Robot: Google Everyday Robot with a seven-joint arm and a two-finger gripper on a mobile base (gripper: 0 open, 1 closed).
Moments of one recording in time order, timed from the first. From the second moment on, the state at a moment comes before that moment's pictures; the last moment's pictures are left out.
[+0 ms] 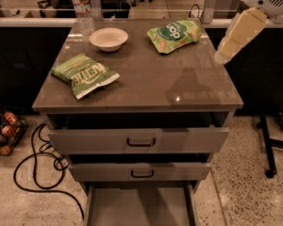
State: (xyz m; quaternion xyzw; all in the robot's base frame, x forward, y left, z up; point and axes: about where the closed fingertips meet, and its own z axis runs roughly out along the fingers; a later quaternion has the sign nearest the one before) arm 0.566 -0.204 1.020 -0.53 0.80 -0.03 0.28
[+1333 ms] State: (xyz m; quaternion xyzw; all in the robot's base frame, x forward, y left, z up) arm 0.699 -0.189 0.981 -0.40 0.85 0.03 0.33
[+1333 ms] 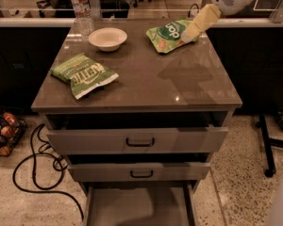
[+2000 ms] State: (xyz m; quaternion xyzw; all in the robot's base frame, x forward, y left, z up) arm 0.794 -0.179 0.931 -0.30 0.91 0.00 0.29
